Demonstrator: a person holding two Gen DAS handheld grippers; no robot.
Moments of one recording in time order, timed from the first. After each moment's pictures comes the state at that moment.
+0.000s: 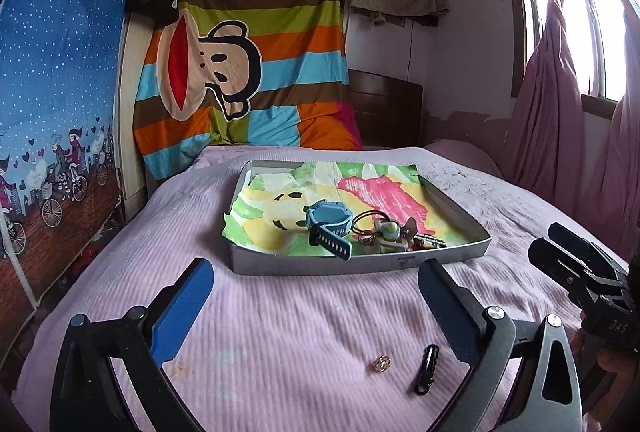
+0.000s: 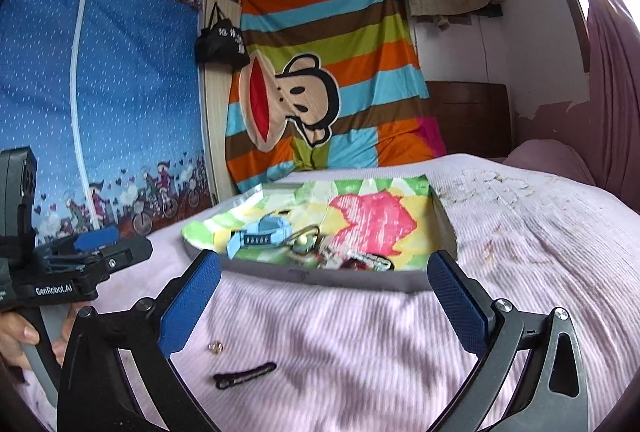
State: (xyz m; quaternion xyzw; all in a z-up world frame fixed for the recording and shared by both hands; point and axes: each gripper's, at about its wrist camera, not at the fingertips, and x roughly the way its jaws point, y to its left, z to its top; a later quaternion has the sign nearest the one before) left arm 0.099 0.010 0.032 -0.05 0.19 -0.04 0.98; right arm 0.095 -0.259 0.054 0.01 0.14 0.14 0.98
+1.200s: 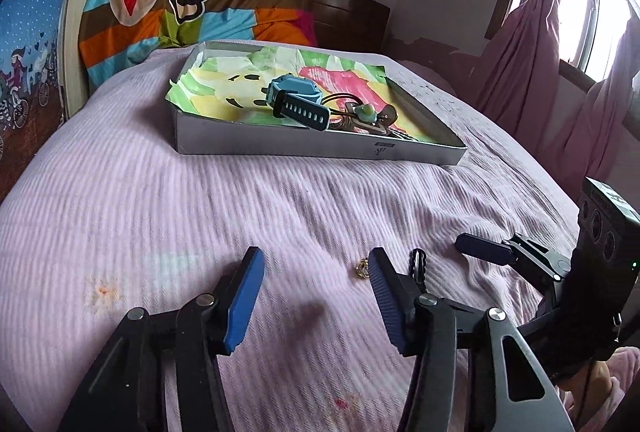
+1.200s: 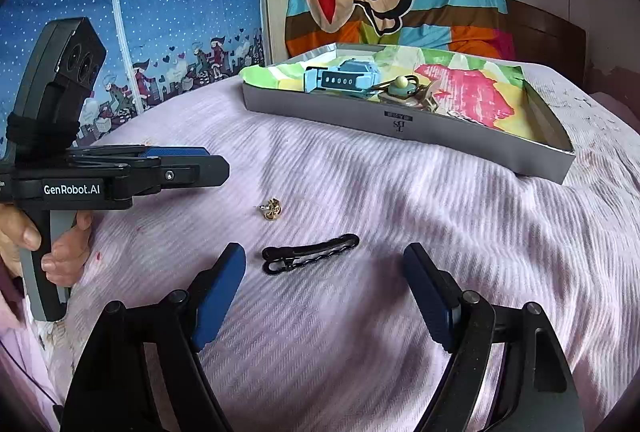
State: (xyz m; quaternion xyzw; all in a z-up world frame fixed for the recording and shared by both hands) left arm 0.123 0.016 -0.026 -0.09 0.34 -0.16 0.92; right arm 0.118 -0.203 -0.021 -0.07 0.33 0.25 0.91
